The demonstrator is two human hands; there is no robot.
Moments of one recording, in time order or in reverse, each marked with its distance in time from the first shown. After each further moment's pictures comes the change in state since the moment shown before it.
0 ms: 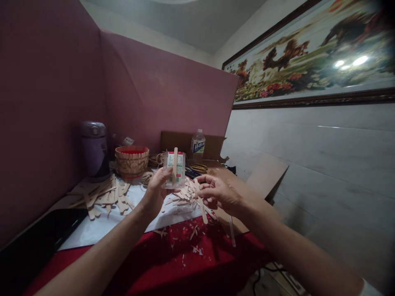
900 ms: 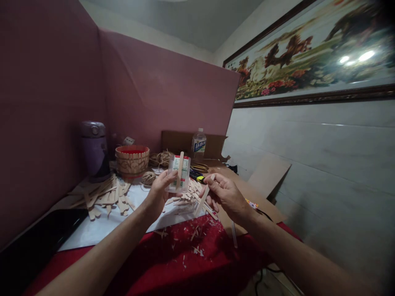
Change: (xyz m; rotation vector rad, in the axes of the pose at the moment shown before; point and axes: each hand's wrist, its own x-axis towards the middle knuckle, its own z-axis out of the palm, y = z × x) left_hand -0.002 -0.004 0.001 0.062 -0.016 -0.069; right_hand -0.003 0.018 -0.001 0.104 0.098 -0.281
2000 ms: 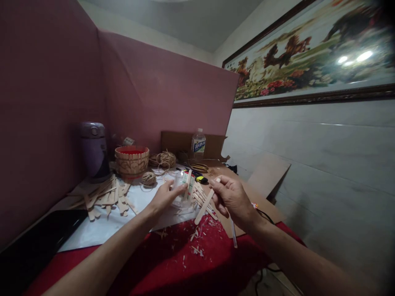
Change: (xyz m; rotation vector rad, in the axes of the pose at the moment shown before) left_hand 0.010 -0.023 -0.011 0.376 0.000 -0.086; right_hand -0.014 -0.015 0.009 -0.080 0.215 0.061
